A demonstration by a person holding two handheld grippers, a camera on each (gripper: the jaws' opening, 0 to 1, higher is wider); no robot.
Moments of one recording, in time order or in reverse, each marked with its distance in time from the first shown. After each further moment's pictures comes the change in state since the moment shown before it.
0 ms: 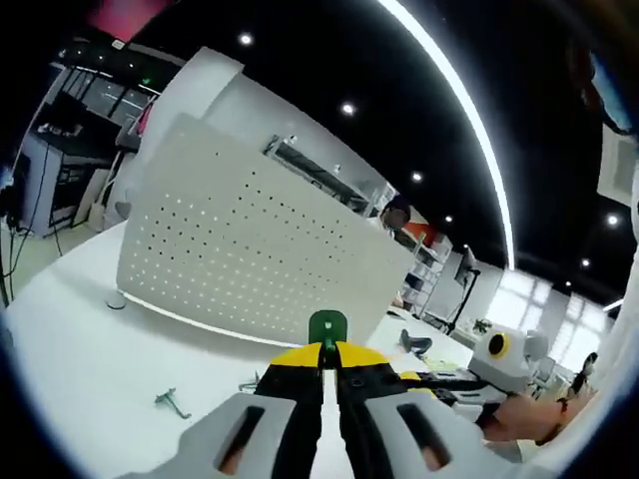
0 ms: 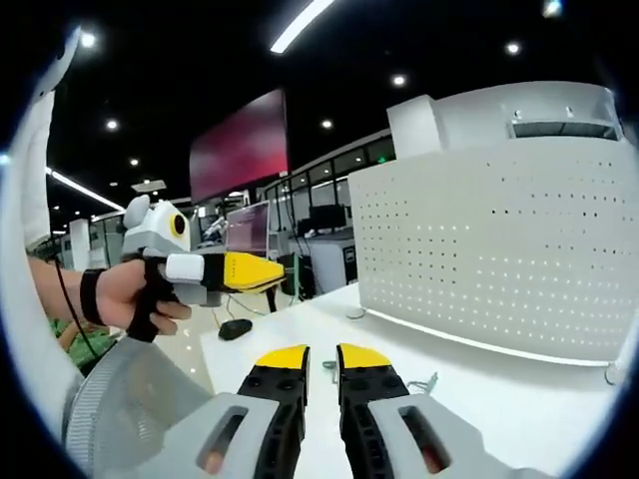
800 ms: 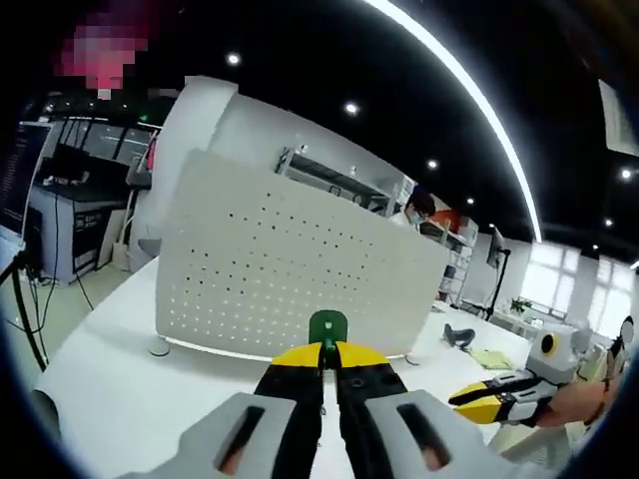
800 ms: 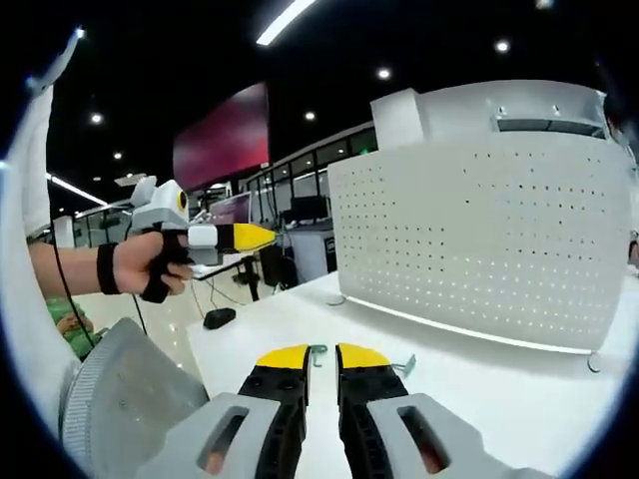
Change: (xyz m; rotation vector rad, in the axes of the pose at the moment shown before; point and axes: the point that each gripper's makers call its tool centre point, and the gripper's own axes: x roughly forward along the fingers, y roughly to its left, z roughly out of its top) left arm 0.008 0.050 0.037 0.126 -0.033 0.119; right arm -0.018 -0.014 -0.011 0.011 0.042 -0.081
